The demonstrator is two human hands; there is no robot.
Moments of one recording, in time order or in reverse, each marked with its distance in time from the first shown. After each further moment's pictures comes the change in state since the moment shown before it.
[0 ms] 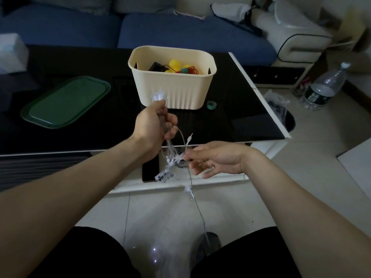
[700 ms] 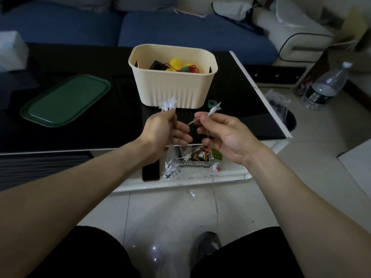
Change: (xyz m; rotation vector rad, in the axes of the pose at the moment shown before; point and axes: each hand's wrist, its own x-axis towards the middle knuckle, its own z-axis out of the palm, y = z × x) left_hand 0.001 -0.011 0.005 0.171 -0.099 -0.057; right_hand -0.007 -0.015 -0.003 0.582 0.280 -0.526
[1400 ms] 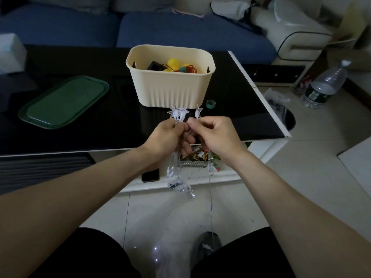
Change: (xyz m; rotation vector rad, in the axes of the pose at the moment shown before) left_hand -0.004 -0.017 0.006 0.261 -0.086 0.091; right_hand 0.002 0.012 0.019 -0.497 0.192 -0.241
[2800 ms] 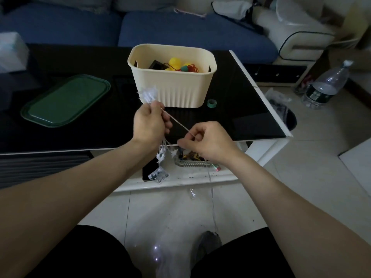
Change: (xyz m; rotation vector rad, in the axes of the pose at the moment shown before) left_hand 0.010 0.010 -0.016 -0.109 0.499 0.147; right_hand -0.005 0.001 0.007 -0.334 -0.152 0.043
